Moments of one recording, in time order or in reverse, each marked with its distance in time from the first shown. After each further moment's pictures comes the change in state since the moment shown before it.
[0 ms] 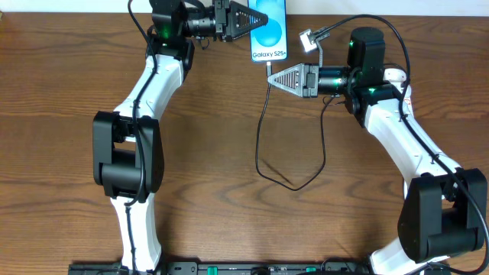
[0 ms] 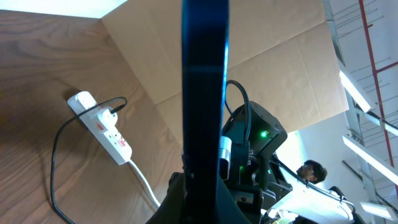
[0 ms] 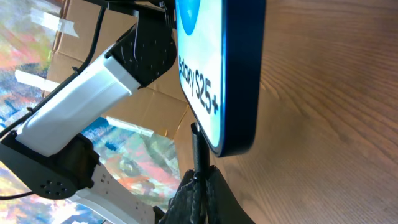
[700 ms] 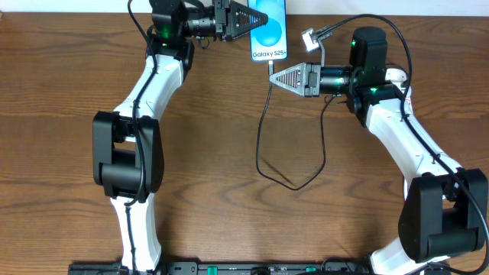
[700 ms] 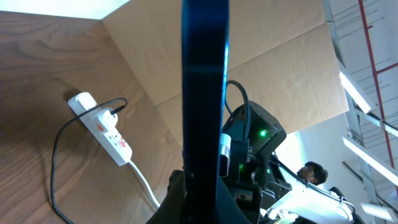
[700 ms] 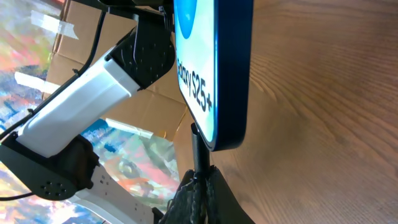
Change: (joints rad) left arm 0.000 0.000 0.000 0.000 -0.004 -0.001; right arm -0.011 0.000 0.000 0.004 0.000 0.000
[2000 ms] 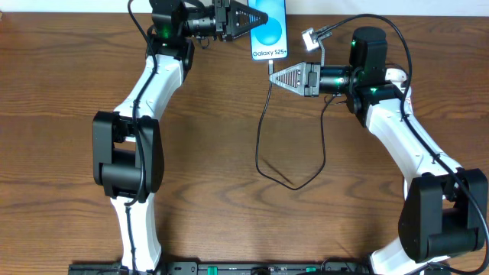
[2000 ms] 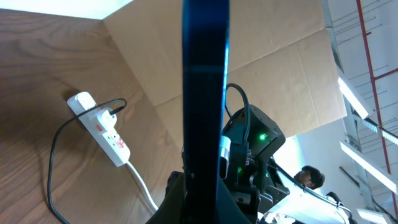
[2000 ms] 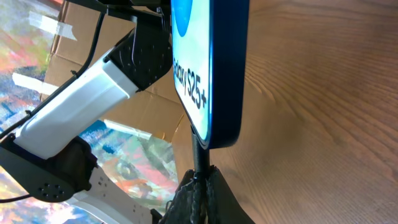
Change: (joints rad) left arm 0.000 0.000 0.000 0.000 -0.011 -0.023; right arm 0.002 0.000 0.000 0.003 0.008 0.000
